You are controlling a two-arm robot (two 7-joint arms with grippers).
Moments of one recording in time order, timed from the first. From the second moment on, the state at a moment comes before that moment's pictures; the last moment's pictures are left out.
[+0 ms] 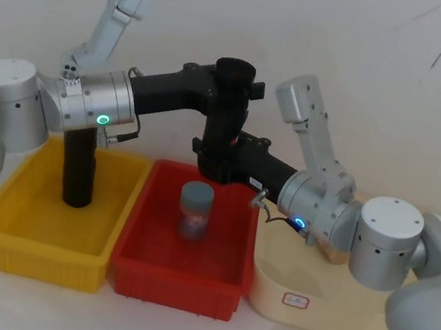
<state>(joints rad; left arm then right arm) -1.06 0.14 0.47 -0.73 -0.61 0.04 -1.01 0.85 0.15 -0.56 -0.98 0.32 0.10 0.52</state>
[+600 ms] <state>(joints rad) -1.06 0.14 0.47 -0.73 -0.61 0.04 -1.01 0.85 0.15 -0.56 -0.98 0.32 0.10 0.52</state>
